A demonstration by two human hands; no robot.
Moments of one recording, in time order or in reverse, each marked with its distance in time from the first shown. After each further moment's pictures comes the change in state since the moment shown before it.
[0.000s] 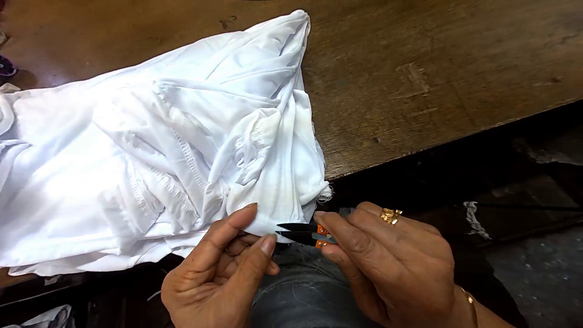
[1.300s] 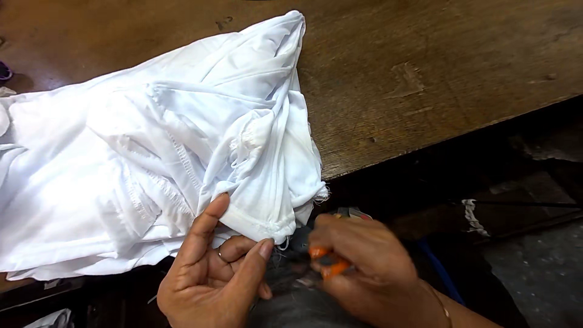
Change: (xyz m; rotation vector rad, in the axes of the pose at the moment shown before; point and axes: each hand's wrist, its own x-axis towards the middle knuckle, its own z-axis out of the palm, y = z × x) left_hand 0.000 0.000 0.000 0.002 0.040 -0.009; right_hand -0.002 -0.003 0.020 0.534 -0.031 0.122
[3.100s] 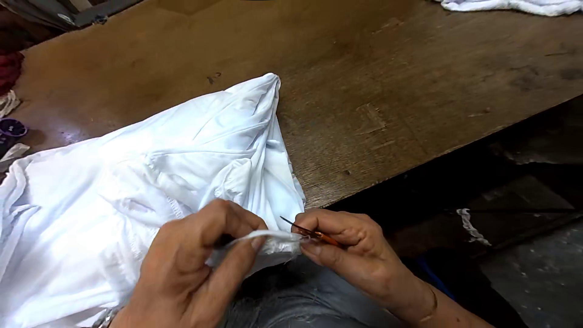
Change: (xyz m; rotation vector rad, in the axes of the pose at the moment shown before) left_hand 0.102 0.044 -0.003 0.519 -0.741 0.443; right_hand 0.033 0.019 -0.021 0.611 0.001 0.225
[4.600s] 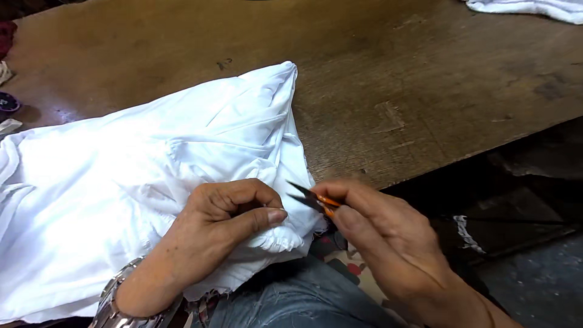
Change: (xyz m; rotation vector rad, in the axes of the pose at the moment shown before) left_hand 0.010 -0.028 -0.003 -0.287 -0.110 -0.255; right_hand 0.018 -0.026 -0.003 -0.637 0.066 -0.082
